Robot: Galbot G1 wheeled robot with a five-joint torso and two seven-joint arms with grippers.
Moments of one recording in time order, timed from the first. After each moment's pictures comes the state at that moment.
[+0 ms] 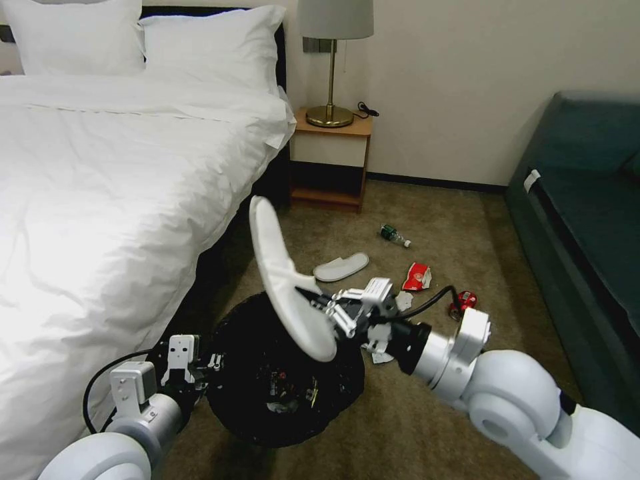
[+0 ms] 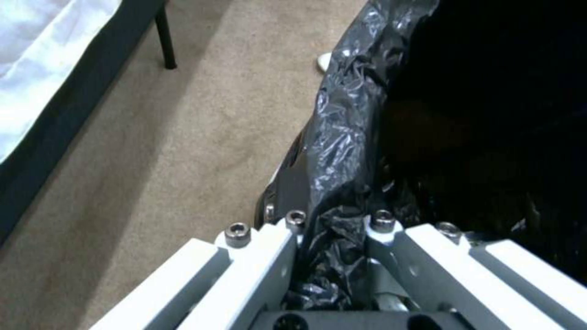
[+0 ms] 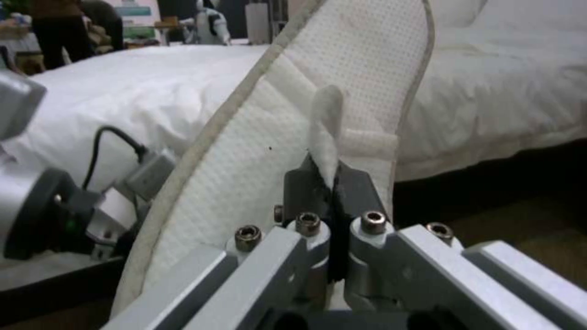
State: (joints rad) left arm 1.68 -1.10 -0.59 -2.50 -0.80 0.74 -0.39; right arm -1.06 0.79 -0.02 2.34 0.71 -0.24 -0.13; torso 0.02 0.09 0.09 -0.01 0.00
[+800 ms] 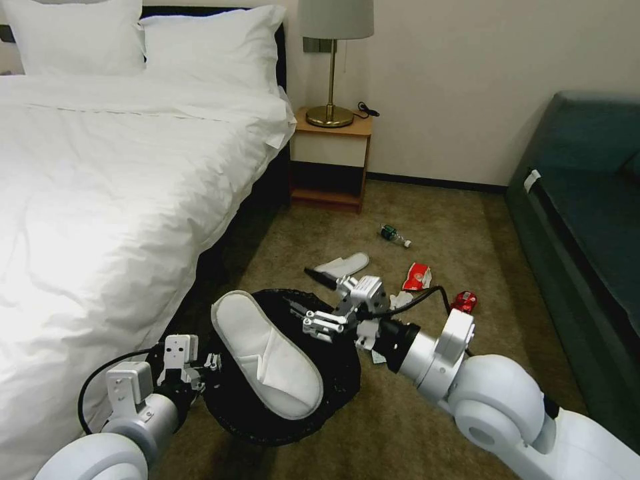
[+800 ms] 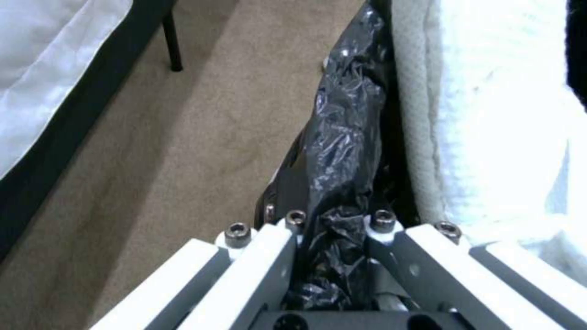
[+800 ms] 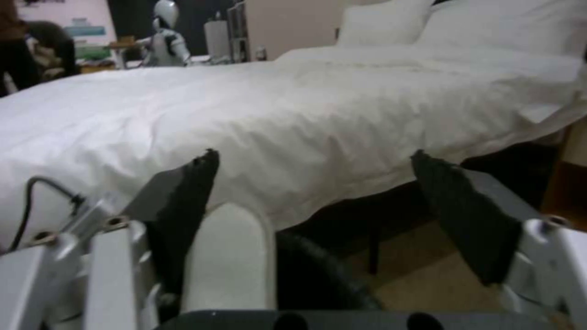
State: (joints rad) left arm 1.68 -1.11 -0.60 -2.50 -0.79 0.74 -0.39; right arm -1.03 0.82 0.04 2.36 0.78 -0.28 -0.02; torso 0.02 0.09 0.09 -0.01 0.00
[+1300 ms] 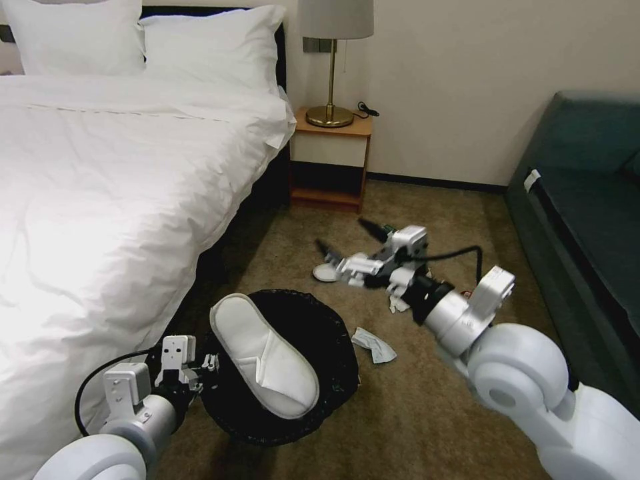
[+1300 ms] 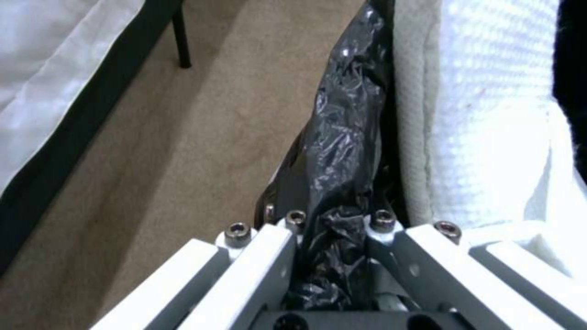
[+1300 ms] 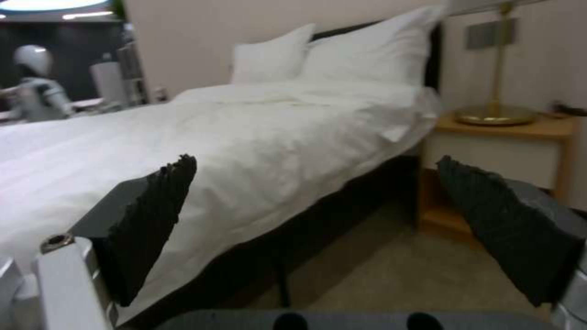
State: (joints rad) left arm 1.70 -1.11 -0.62 -2.50 -0.79 0.74 -0.39; right arm -0.98 0.86 0.18 2.30 0.87 -0.29 0.19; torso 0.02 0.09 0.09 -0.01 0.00
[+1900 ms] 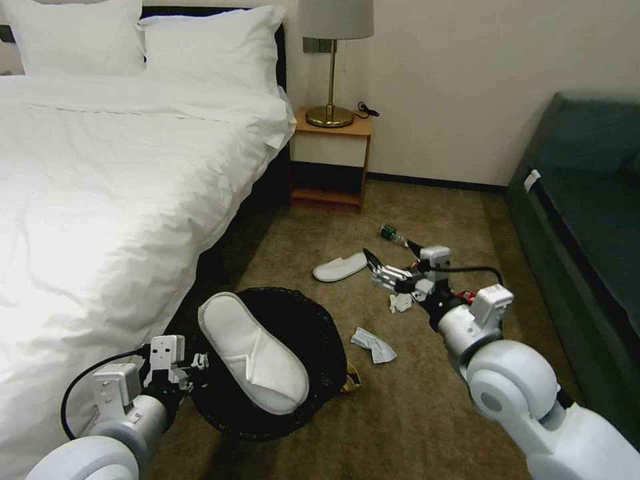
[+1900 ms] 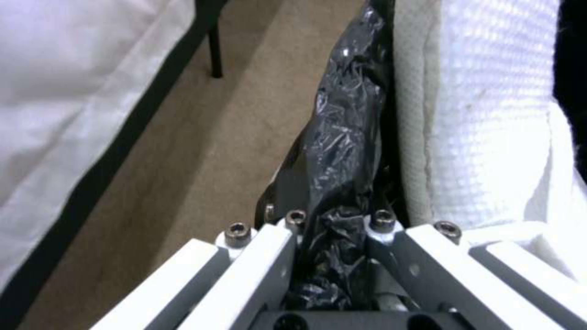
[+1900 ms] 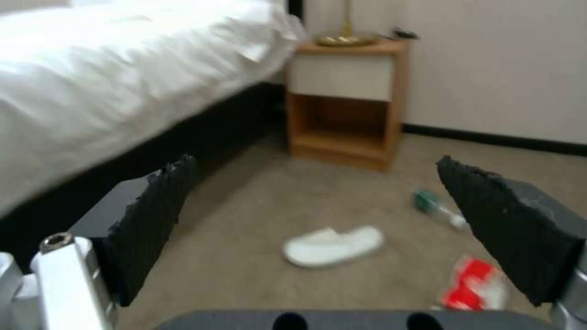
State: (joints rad) left arm 1.70 -1.14 -0.67 -2.50 -0.77 0.74 -0.40; right arm -1.28 0.95 0.32 2.21 0.63 -0.27 0.27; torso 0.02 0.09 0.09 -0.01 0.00
